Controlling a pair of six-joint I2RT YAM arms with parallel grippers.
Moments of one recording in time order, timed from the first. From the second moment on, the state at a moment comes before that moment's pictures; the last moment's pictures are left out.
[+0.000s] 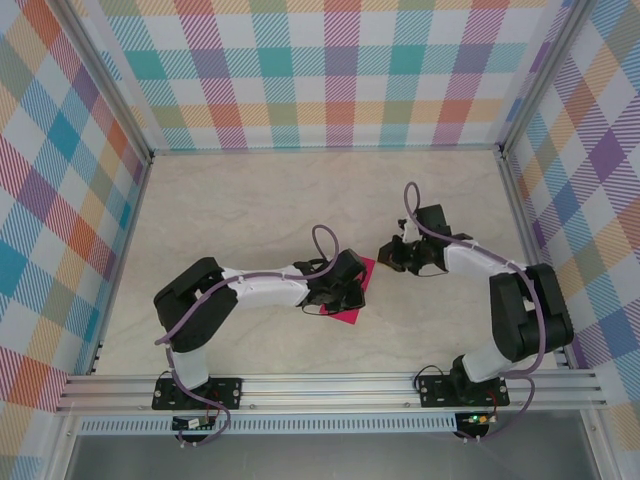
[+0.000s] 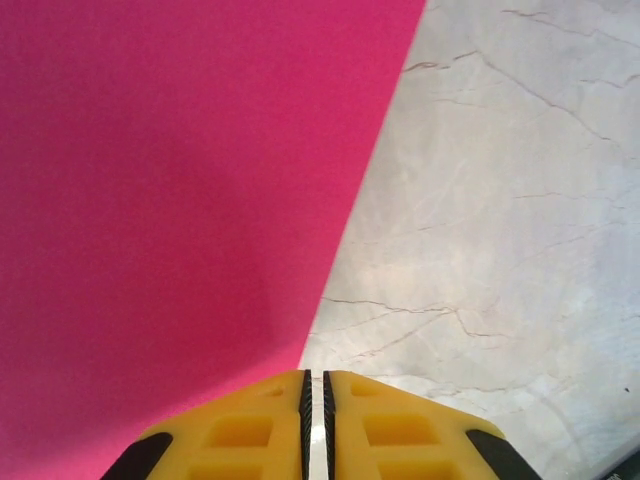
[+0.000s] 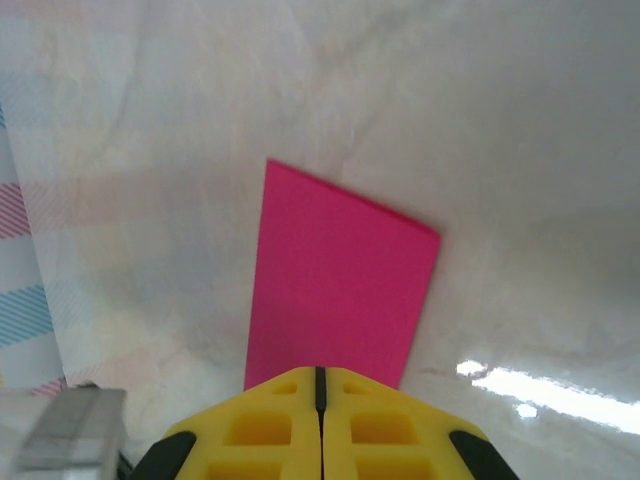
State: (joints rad) left arm -1.00 1.83 1.09 -0.28 0.11 -1.09; right arm 0.28 1.54 0.79 -0.29 -0.61 0.61
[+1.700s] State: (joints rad) left arm -1.01 1.81 0.94 -0.13 0.12 -1.17; right arm 0.38 1.78 0.83 -0.32 -0.73 0.63
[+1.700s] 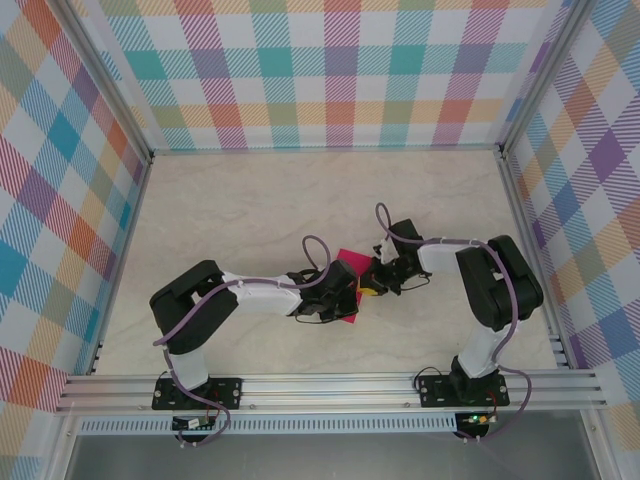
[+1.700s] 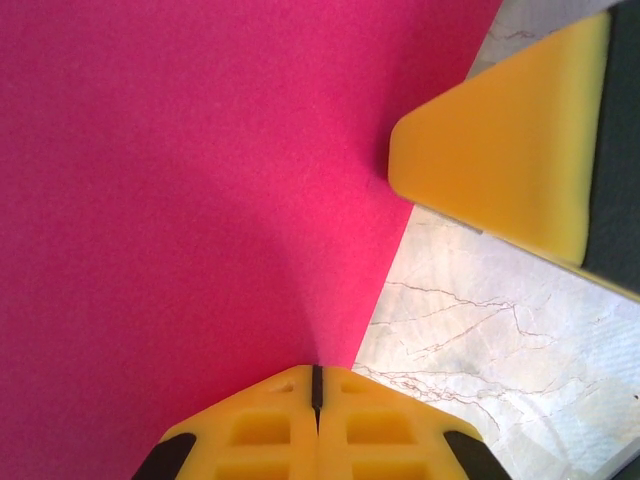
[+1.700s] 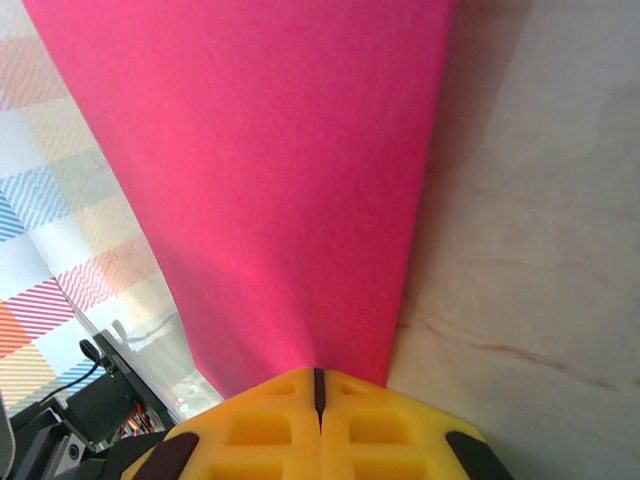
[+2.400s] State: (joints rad) left arm -1.01 1.80 0.94 -0.13 0.12 -1.17; right arm 0.25 1.86 0.98 -0.31 -0.62 0.62
